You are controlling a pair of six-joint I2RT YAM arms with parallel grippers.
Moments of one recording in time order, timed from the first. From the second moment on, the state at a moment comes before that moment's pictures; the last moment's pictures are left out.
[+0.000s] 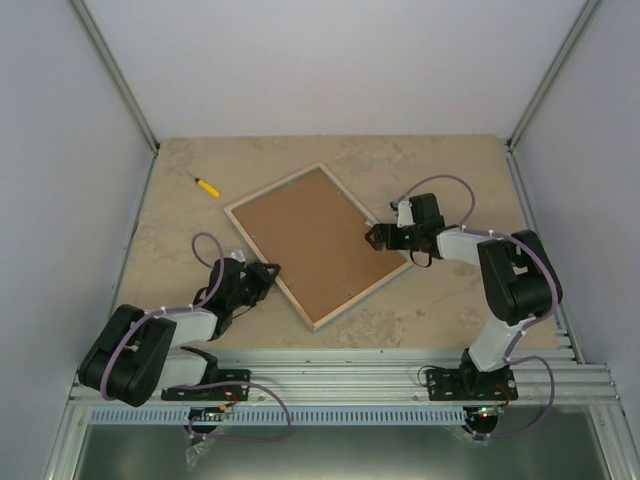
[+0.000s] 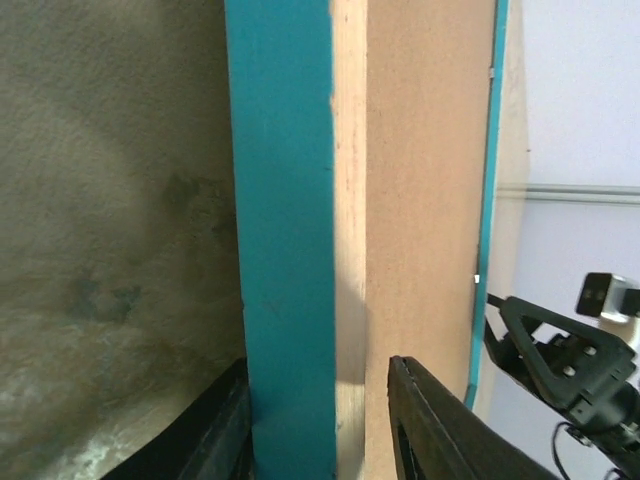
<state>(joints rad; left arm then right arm) -0.34 1.27 0.12 0.63 0.28 -1.25 0.31 1.78 0.88 0.02 -0.36 0.28</state>
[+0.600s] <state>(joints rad) -0.34 1.33 0.35 0.26 0.19 -1.03 0.32 1.59 0.65 0.08 -0.42 0.31</state>
